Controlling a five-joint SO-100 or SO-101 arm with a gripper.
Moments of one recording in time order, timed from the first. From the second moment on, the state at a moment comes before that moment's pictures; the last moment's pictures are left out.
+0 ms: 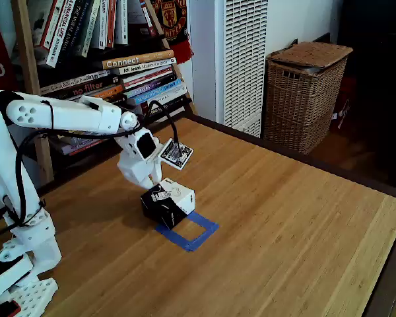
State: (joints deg) arm -1.8 90.9 118.8 41.2 -10.4
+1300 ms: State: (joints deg) arm 4.5 91.8 121.6 36.8 -12.5
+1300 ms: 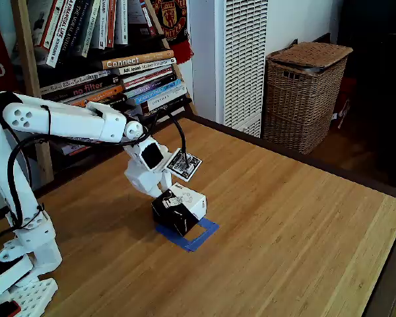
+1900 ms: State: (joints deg) arm 6.9 88.4 119.0 35.0 -12.0
